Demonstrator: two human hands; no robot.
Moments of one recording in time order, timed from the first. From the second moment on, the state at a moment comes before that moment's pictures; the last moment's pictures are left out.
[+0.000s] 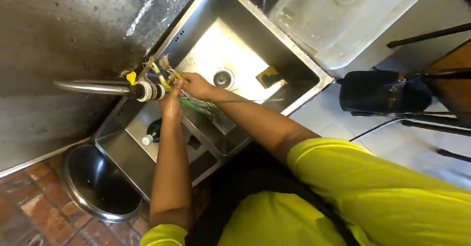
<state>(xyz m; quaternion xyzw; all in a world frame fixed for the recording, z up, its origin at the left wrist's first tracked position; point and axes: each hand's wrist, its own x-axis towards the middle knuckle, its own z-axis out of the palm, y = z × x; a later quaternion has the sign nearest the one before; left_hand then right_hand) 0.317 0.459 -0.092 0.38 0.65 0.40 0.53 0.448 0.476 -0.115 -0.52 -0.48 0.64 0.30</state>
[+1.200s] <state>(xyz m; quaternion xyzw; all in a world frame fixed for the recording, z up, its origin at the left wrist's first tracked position) 0.339 0.464 -0.091 0.49 0.74 0.24 0.39 0.473 0.465 -0.117 -0.52 -0.40 0.71 0.24</state>
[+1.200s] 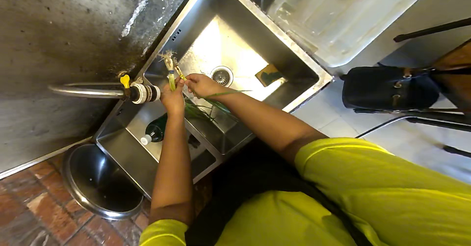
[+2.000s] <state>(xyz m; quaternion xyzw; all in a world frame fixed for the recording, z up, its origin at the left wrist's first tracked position) 0.354 0.455 -0.100 0.72 0.65 -0.09 0.23 0.497 0.448 -0.114 -0.53 -0.49 0.68 0.14</state>
